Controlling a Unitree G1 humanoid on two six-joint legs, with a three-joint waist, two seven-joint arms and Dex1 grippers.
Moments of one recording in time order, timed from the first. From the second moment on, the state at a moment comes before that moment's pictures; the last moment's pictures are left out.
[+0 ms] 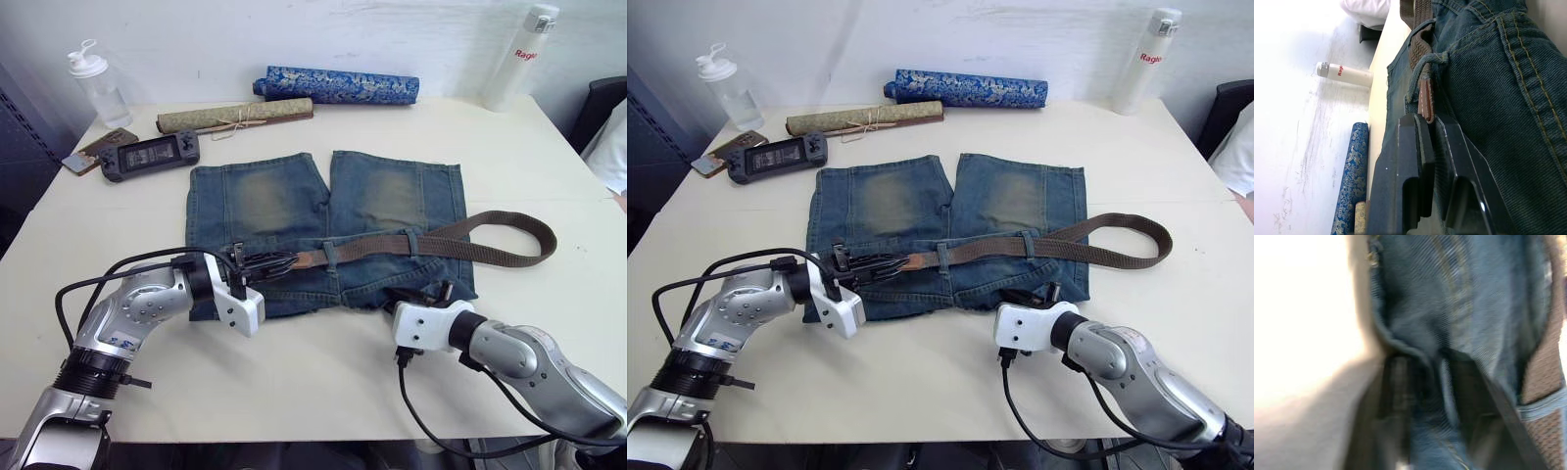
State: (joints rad) left arm -0.41 0.72 -0.14 0.04 0.29 -0.80 -0.55; right arm -0.09 -0.98 0.36 -0.56 -0.17 0.32 0.43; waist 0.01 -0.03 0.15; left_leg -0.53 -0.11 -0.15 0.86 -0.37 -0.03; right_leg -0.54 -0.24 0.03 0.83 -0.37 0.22
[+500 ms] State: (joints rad) left arm -0.39 0.72 -0.14 0.04 0.29 -0.78 -0.55; right arm -0.08 -1.08 0.08 -0.17 -0.24 0.21 0.45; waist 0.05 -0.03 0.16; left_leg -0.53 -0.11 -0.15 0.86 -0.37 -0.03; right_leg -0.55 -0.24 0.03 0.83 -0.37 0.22
